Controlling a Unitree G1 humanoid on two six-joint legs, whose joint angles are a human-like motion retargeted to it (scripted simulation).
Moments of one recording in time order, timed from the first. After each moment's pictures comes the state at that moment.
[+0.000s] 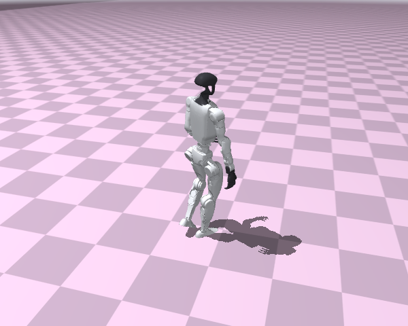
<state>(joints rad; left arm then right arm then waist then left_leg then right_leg) 0.25 -0.07 0.15 0.58 -0.53 -0.30 -0.63 -0.12 -0.24 -0.36 1.53 -0.58 0.06 0.09 -0.14 -0.07 -0.08 -0.30 -0.04 0.25 0.81 0.09 -0.01 -0.06 -0.03 -0.19 0.04 -0.02 -0.03</state>
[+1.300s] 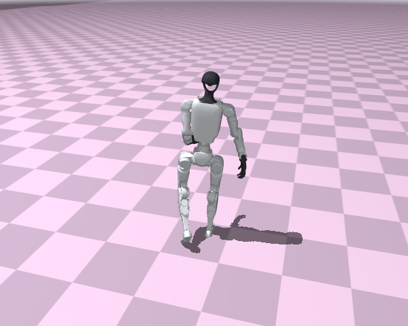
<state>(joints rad) 0.21 -0.11 0.05 0.62 -0.56 -0.27 -0.64 -0.14 -0.36 -0.32 1.61 -0.70 0.08 0.20 -0.19 -0.04 -0.06 -0.20 0.02 0.25 0.88 0.20 -0.01 -0.16 -0.10 -0.19 0.17 -0.08 0.00</state>
